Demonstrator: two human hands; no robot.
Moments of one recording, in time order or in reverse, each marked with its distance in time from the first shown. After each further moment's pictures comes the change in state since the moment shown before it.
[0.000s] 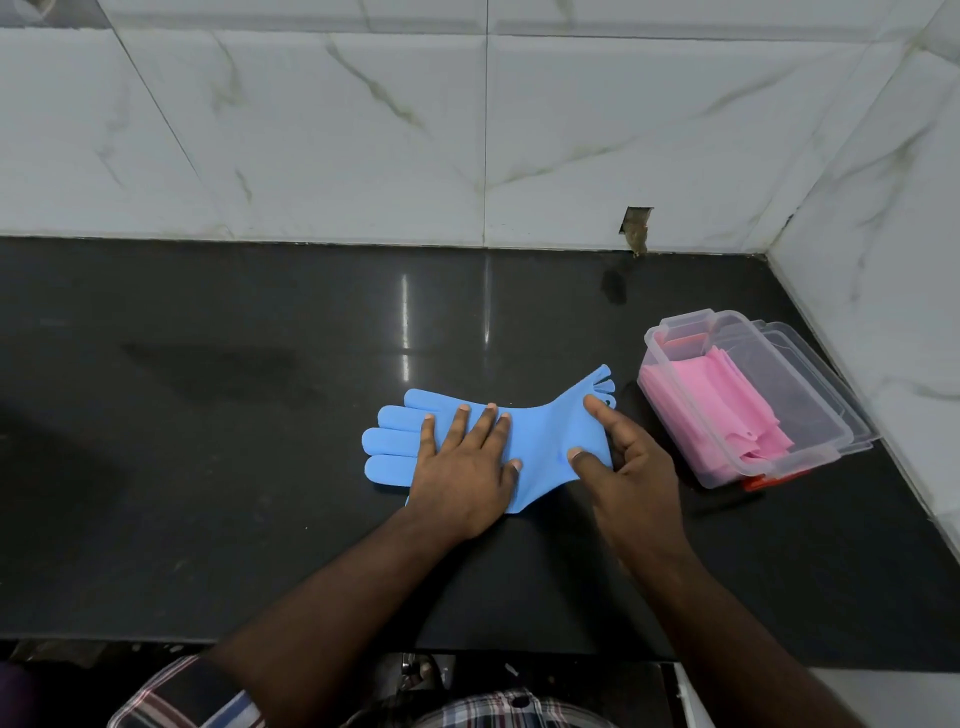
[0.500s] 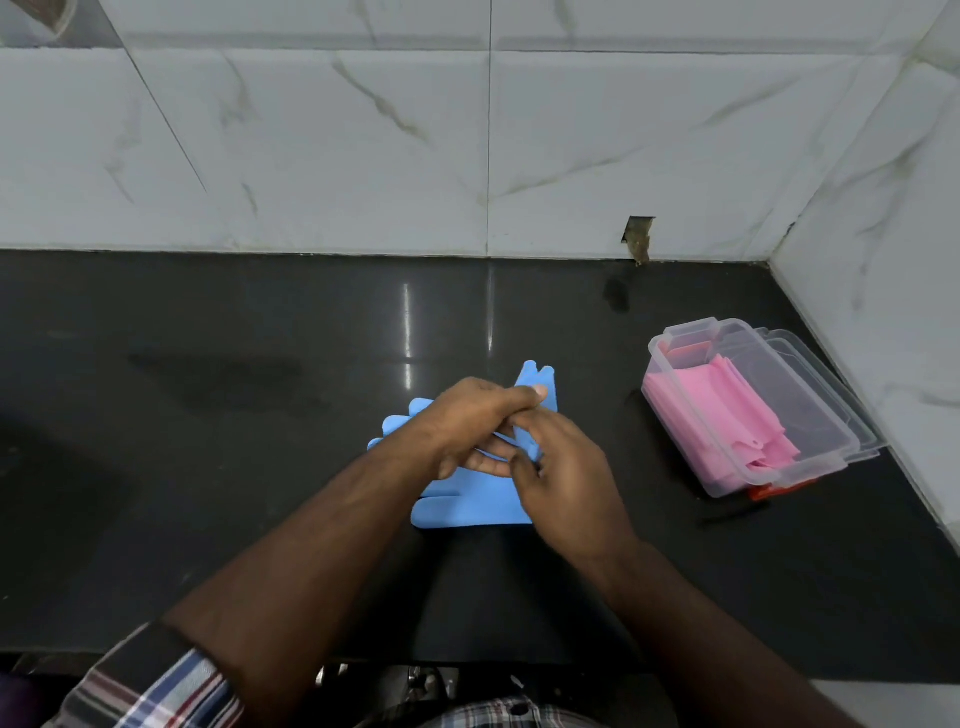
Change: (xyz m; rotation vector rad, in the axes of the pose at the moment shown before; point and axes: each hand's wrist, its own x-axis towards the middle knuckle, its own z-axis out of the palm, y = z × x) left_hand 0.015 0.006 -0.103 -1.280 -0.317 -0.292; right_hand 0.002 -0.026 0.039 -0.307 -0.232 -0.371
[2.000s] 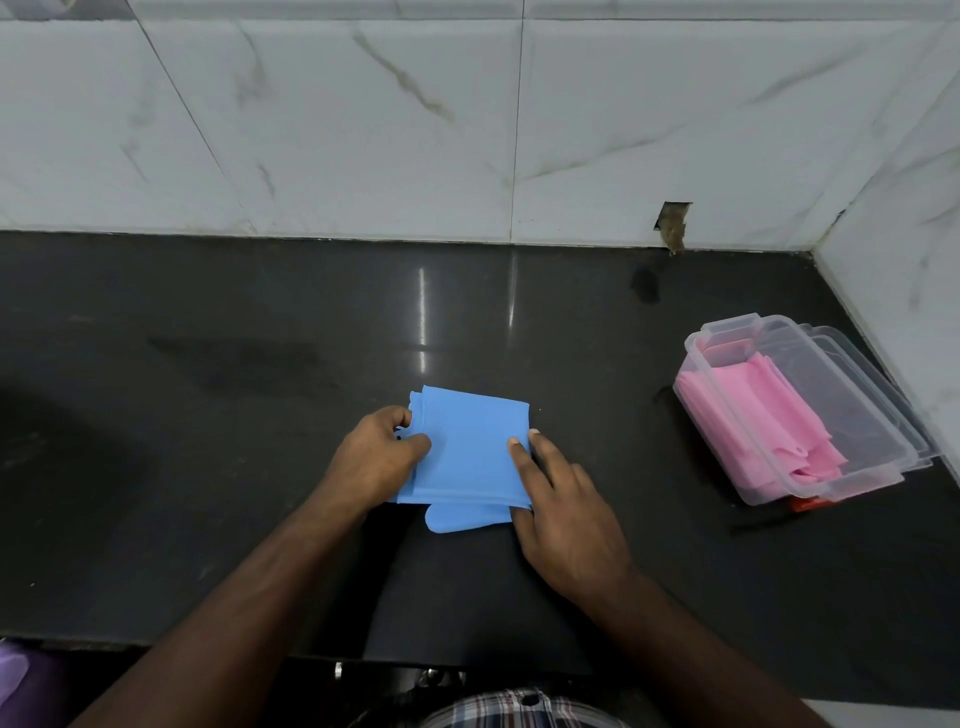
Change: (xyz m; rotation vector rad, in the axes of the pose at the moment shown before) left_hand -0.024 -0.068 -0.076 0.331 0.497 0.007; right_hand -0.022 0.050 0.048 -0.562 -0.247 0.022
